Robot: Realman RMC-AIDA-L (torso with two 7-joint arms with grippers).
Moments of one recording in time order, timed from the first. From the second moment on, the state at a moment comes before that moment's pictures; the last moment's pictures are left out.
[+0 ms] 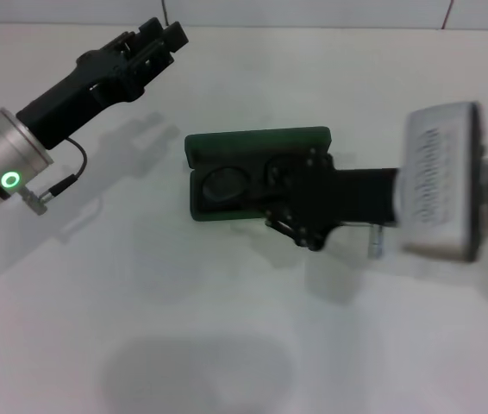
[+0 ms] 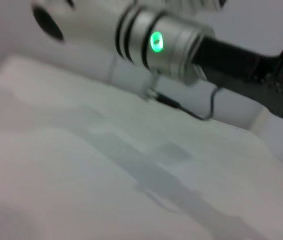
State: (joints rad) left arm -0.51 -2.09 0.59 0.33 1.43 1.48 -1.22; right arm 0.45 2.02 -1.85 -1.13 -1.54 -0.83 1.22
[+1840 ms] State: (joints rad) left arm -0.70 -2.09 1.05 0.53 1.90 1.07 -1.68; right arm 0.49 2.02 -0.94 -0.55 -1.44 -1.41 1.20
